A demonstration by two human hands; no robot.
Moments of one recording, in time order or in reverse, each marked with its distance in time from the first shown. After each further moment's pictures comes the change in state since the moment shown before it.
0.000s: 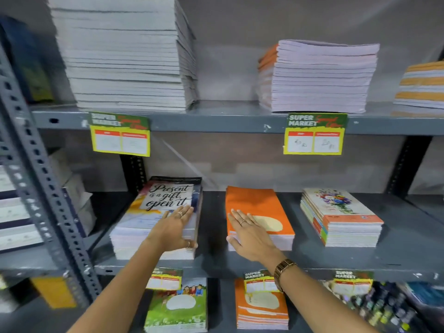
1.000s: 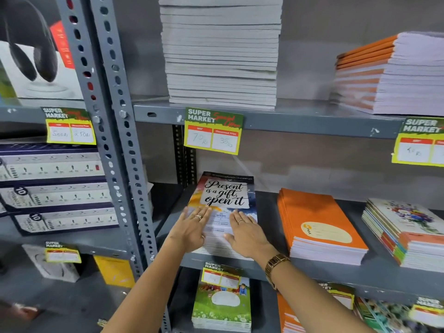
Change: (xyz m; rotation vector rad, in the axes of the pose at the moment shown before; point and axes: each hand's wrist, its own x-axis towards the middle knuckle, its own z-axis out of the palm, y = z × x) left_hand -0.050 -0.102 0.003 0.160 -0.022 -0.061; right_hand 0.090 -0.148 0.016 -0.010 -0.198 -0.008
